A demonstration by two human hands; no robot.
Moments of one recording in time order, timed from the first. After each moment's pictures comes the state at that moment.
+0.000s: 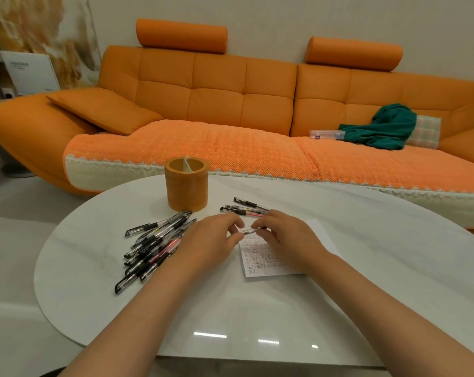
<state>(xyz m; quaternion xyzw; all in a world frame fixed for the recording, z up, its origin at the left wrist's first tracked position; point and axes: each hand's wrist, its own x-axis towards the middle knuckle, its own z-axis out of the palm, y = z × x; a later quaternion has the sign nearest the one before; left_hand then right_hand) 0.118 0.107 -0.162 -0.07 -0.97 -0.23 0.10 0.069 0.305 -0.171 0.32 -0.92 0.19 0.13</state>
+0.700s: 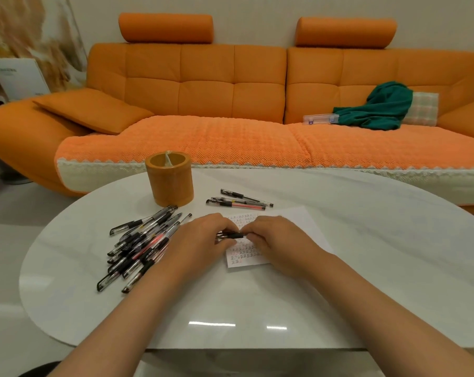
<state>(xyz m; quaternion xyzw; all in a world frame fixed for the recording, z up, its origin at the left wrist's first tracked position) 0.125 0.121 -0.177 -0.12 -0.96 -0.23 0.12 0.095 0.327 -0.168 0.34 -0.92 0.19 0.07</state>
